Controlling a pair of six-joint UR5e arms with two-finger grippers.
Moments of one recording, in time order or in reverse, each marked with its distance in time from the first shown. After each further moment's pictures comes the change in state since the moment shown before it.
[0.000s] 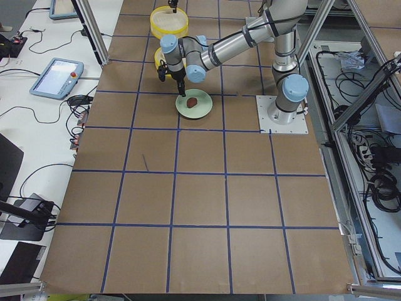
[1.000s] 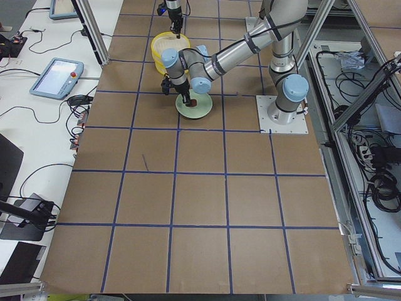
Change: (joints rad) left arm 0.033 0.011 0.005 -0.061 -0.019 0.009; right arm 0.121 0.092 0.001 -0.052 0.073 0.172
